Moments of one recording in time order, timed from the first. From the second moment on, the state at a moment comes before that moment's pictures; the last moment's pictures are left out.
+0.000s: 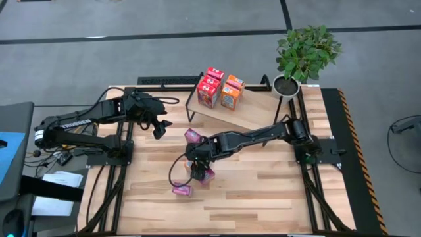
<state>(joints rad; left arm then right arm) 0.27 0.94 0.96 -0.73 -0.14 -0.15 0.16 2.15 1.89 -0.70 0.06 0.38</state>
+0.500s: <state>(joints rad) 0.27 0.94 0.96 -0.73 -0.14 -0.15 0.14 2.15 1.95 -0.74 -0.03 0.39</state>
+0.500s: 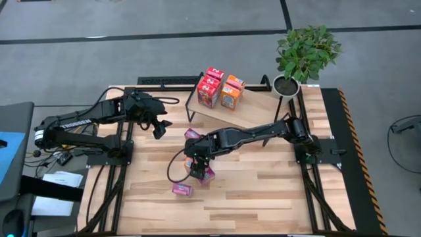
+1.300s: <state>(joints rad) 0.27 0.94 0.96 -0.73 -0.14 -0.14 0.16 2.16 1.96 -0.80 0.08 0.41</state>
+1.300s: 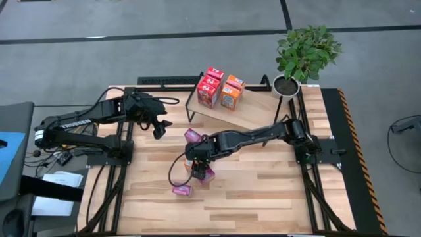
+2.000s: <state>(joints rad) 0.27 0.94 0.96 -0.73 -0.14 -0.13 0.18 2.16 1.97 -0.78 0.09 0.42</state>
